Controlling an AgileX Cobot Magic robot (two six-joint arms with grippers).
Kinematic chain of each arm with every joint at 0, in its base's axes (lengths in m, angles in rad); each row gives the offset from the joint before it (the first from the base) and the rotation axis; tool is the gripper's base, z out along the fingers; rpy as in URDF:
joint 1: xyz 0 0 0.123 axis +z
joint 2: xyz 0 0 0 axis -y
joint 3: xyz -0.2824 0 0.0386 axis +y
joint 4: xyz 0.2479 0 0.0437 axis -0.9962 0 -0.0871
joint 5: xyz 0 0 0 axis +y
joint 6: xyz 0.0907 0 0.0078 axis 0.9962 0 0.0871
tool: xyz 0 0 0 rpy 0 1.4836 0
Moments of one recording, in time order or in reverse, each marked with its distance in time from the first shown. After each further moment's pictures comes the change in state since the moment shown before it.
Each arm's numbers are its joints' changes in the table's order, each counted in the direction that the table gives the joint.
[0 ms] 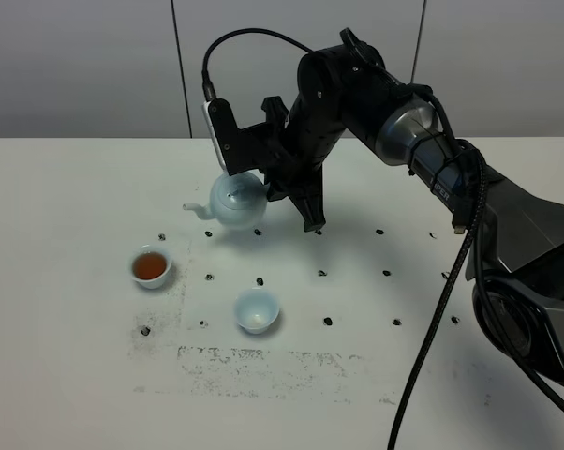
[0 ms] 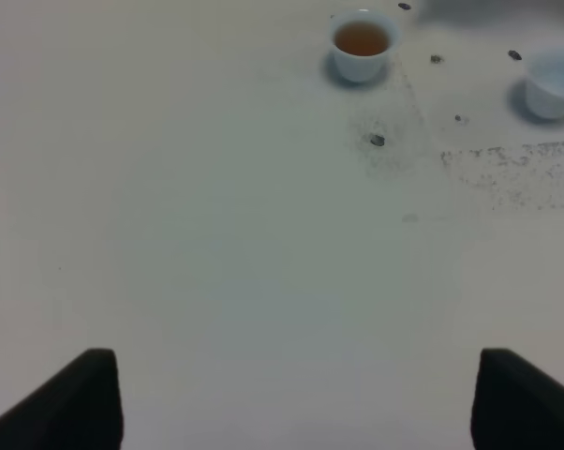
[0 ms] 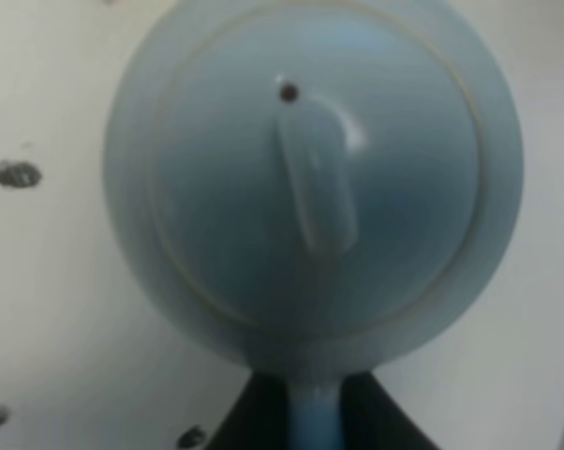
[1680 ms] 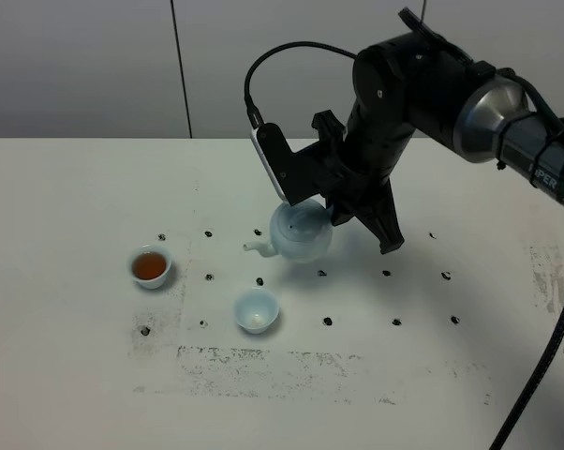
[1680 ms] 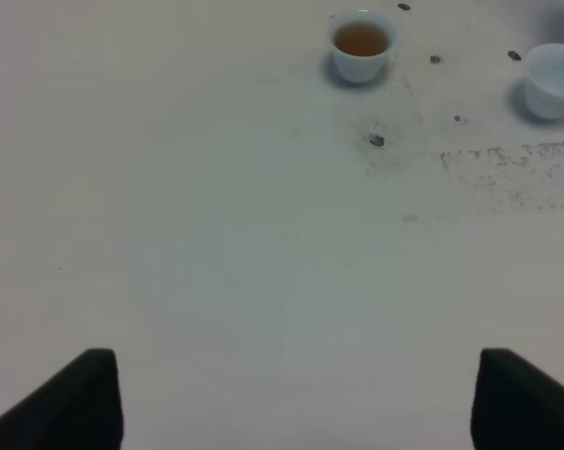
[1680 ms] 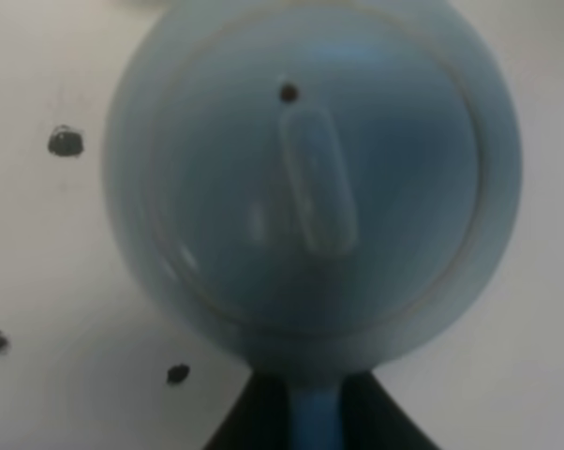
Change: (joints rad) left arm 0.000 0.000 0.000 0.000 0.000 -0.001; right arm -0.016 0.373 0.568 0.108 -0.079 -0.097
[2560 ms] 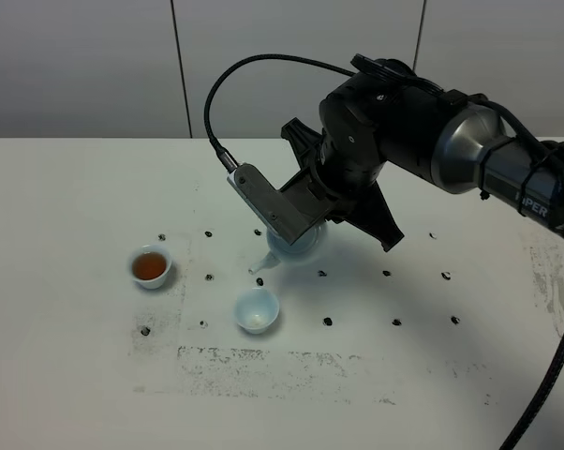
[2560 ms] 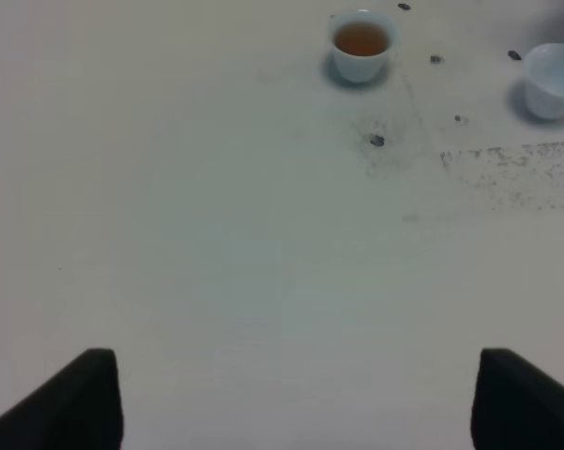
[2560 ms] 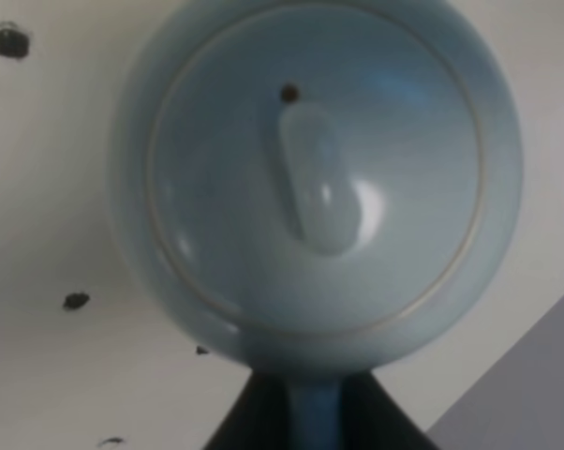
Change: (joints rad) left arm 0.000 0.000 0.000 0.000 0.000 0.000; right arm 0.094 0.048 0.083 0.225 -0.124 -0.089
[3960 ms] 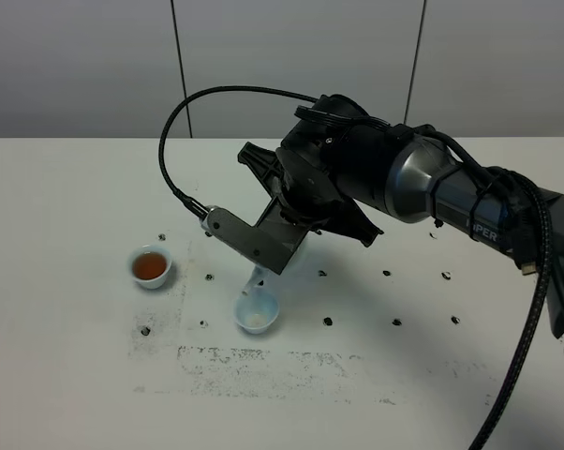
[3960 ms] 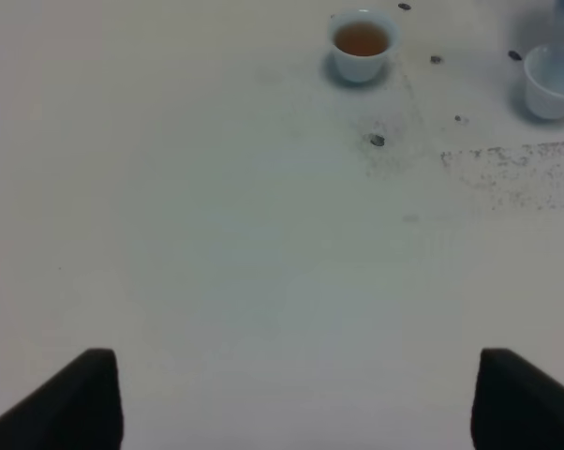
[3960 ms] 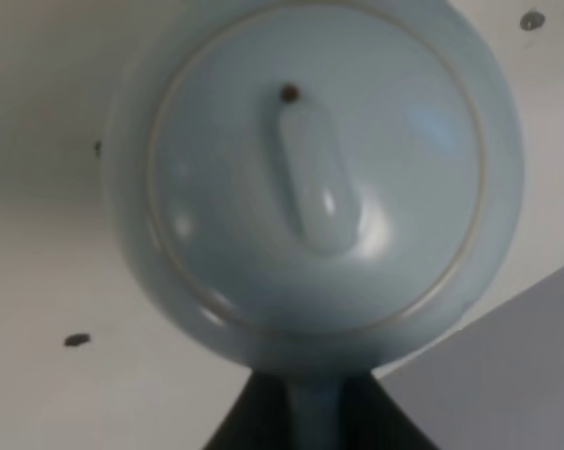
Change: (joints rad) left arm 0.000 0.000 0.000 0.000 0.000 0.000; right arm 0.081 -0.055 0.000 0.166 -0.104 -0.098
